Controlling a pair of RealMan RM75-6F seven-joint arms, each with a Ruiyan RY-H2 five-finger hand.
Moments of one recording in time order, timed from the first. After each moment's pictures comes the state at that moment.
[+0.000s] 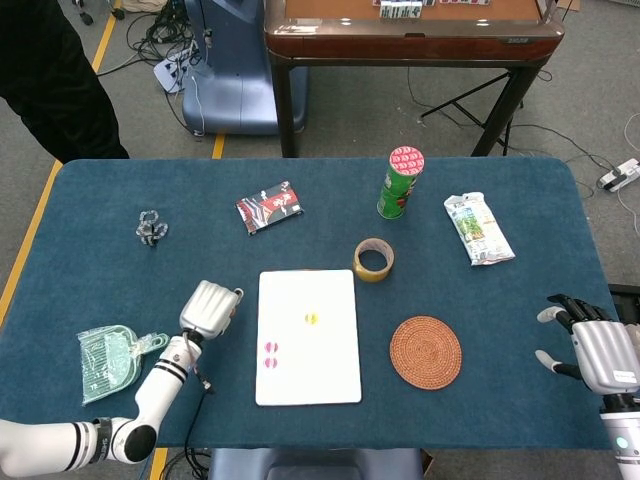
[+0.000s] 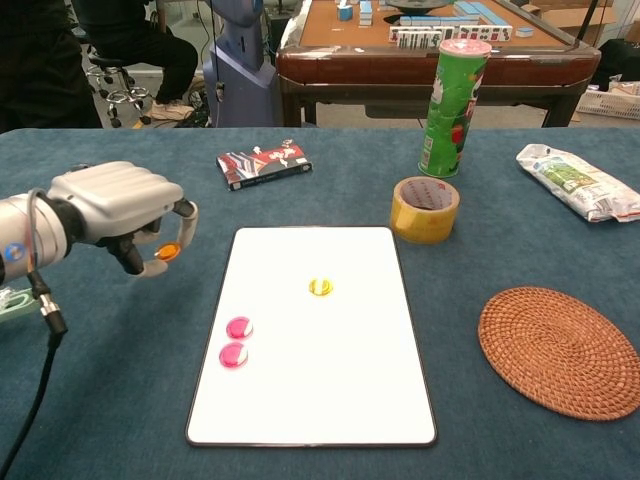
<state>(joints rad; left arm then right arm) -0.78 -1.55 -0.08 -1.62 0.92 1.08 0.89 0.09 -1.06 0.04 -1.63 -1.50 1.44 -0.01</state>
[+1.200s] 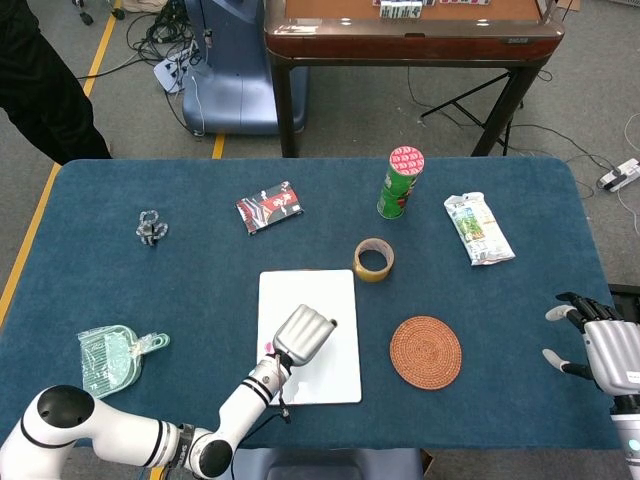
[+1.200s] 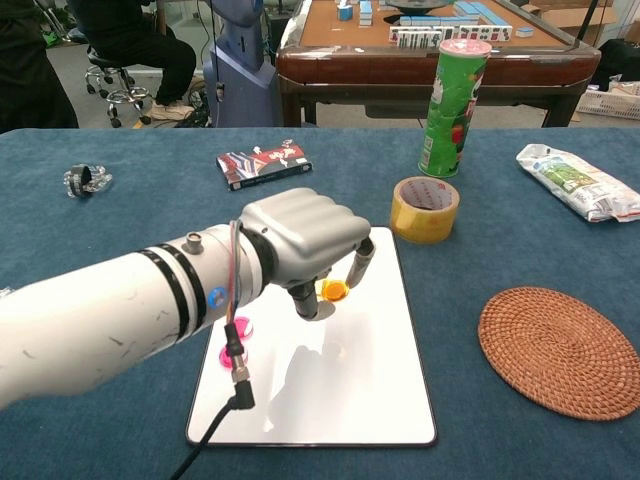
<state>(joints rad) -1.02 -1.83 -0.15 -1.63 0.77 1.09 1.08 0.08 -1.03 0.05 -1.63 -1.50 1.45 0.06</state>
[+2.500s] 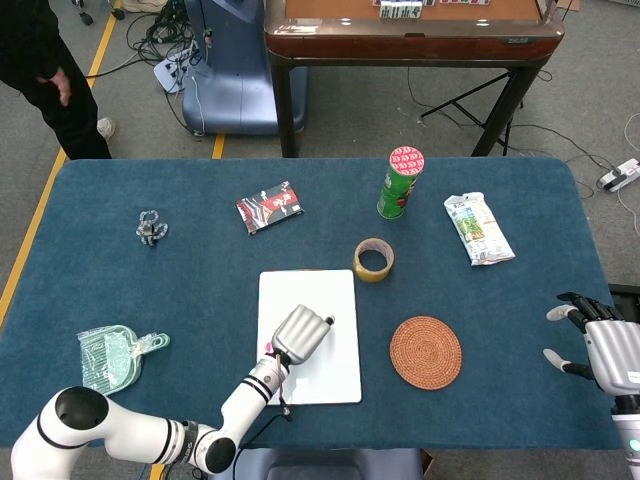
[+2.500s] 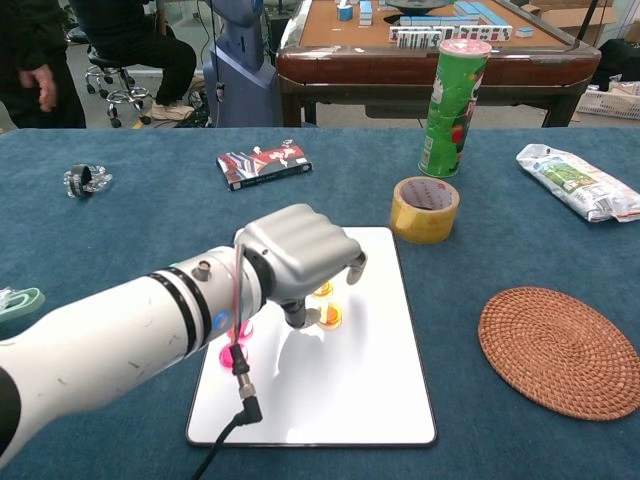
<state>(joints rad) -1.04 -1.88 -0.09 -1.52 0.79 1.10 1.10 0.08 -1.03 0.05 -1.63 -1.50 1.45 0.06</state>
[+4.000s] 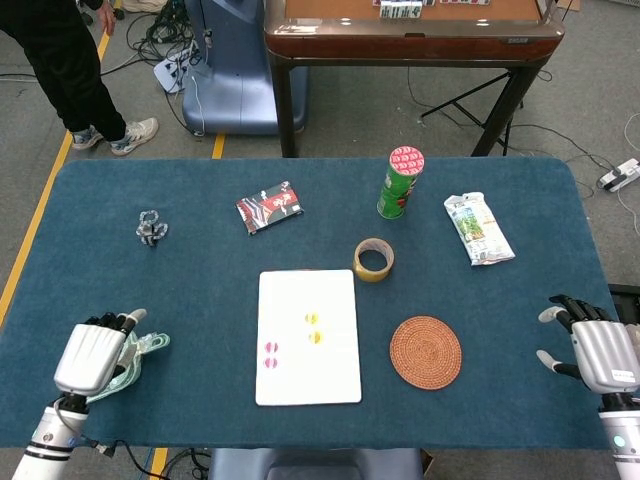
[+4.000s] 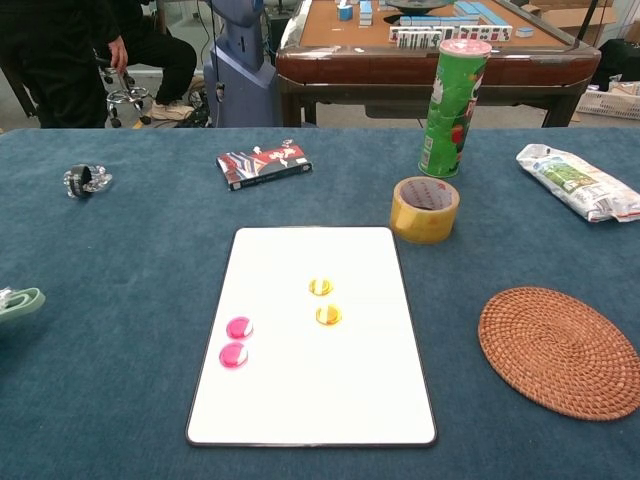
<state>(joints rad) -0.39 -1.23 0.23 -1.73 1.41 1.63 0.53 0.09 -1.07 0.05 -1.64 -1.47 1.42 -0.06</state>
